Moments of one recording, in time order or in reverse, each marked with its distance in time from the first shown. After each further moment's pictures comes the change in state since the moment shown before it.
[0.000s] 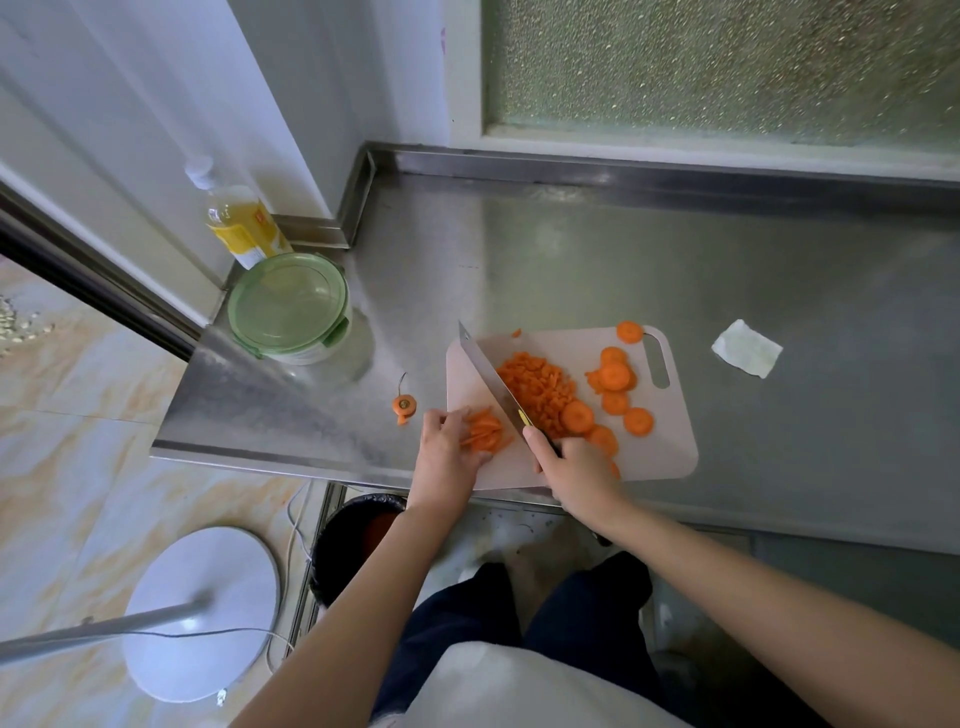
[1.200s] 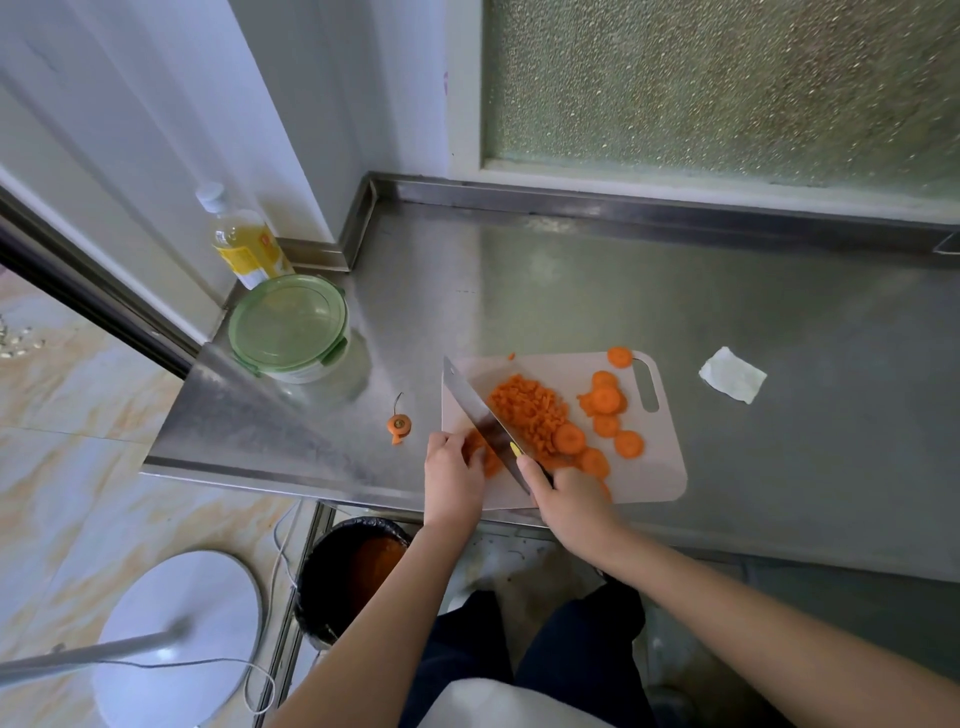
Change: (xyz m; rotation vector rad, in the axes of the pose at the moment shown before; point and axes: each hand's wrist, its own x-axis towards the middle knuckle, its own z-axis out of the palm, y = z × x) left_hand 0.005 0.011 0.019 -0.016 0.118 -0.107; right_hand -0.012 -0.008 -0.005 -0.231 -0.017 -0.021
